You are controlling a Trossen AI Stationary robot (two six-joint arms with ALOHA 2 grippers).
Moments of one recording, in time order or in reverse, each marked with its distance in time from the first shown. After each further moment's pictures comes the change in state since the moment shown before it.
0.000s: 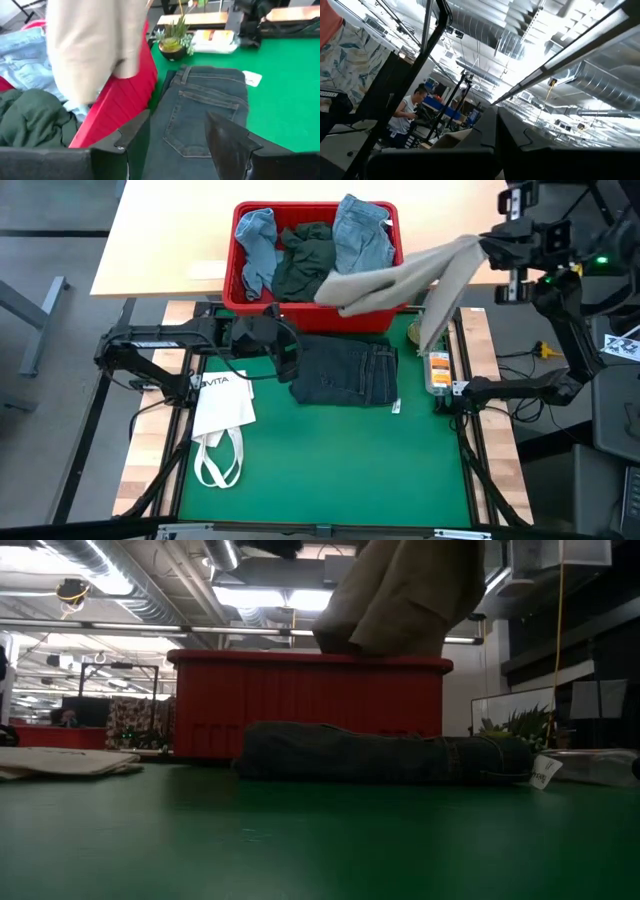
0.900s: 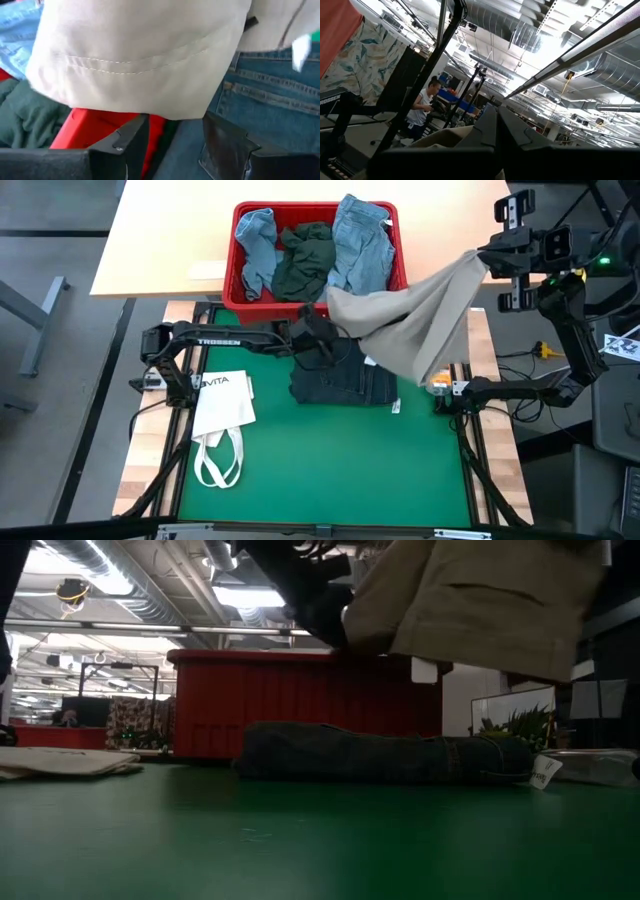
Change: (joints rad) left arm 0.146 0.356 -0.001 0.281 -0.071 0.119; right arm 0.000 -0.013 0.000 -0.059 -0.074 -0.006
